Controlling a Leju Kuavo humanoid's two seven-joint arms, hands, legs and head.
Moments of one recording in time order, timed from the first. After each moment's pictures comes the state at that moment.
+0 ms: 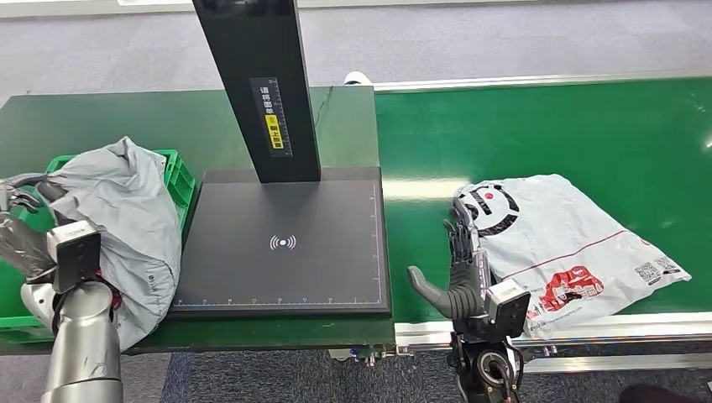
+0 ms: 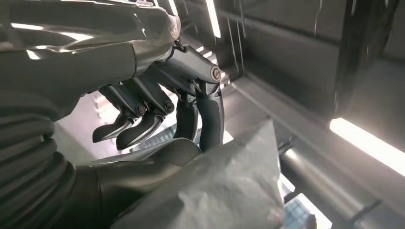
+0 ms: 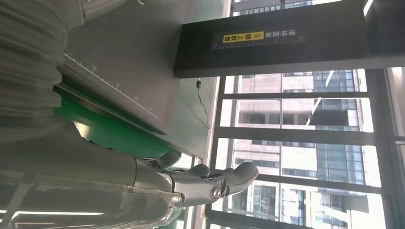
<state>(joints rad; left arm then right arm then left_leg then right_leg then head) -0.46 0.03 0.34 -1.19 -0.52 0.70 -0.66 -0.04 0.19 0.11 -1.30 0.07 0.13 -0.64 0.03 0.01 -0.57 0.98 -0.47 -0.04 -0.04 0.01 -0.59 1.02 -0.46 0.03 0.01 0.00</state>
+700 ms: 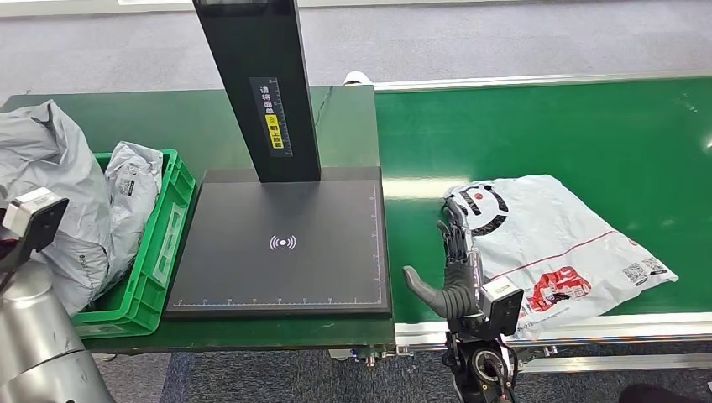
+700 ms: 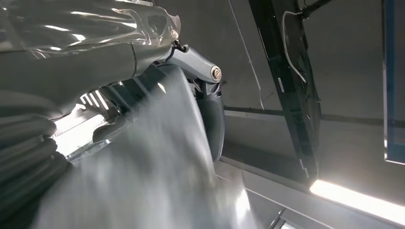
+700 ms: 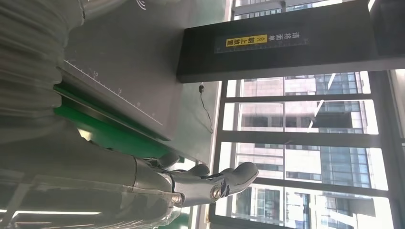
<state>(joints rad) -0.58 -0.01 0.58 -1.39 -0.96 0.70 -0.67 -0.06 0.20 0.12 -1.27 0.07 0.13 -0.64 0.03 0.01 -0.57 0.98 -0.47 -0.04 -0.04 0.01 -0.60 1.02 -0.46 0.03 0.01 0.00</state>
